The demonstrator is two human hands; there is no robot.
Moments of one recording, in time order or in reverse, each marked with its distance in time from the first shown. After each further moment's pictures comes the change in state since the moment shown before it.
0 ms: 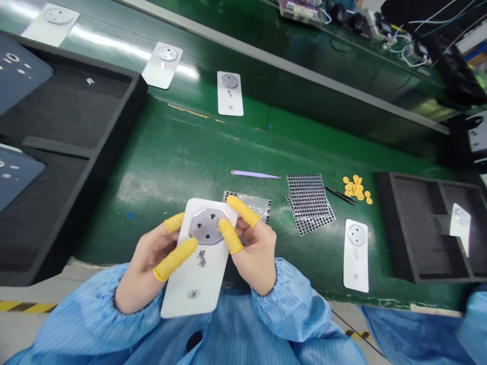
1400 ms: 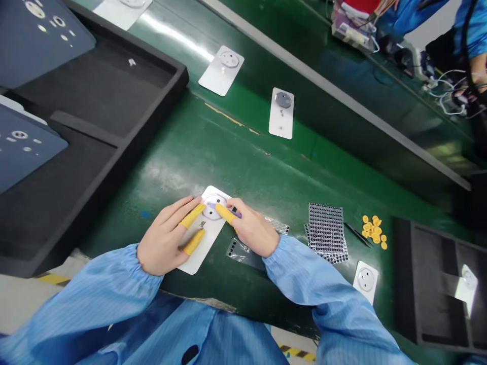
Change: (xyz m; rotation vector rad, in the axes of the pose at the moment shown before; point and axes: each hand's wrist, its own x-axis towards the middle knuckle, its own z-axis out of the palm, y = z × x) left_hand 0.026 -0.045 -0.084 1.436 0.146 0.650; right_hand 0.082 0.049 0.003 -0.952 -0.979 -0.554
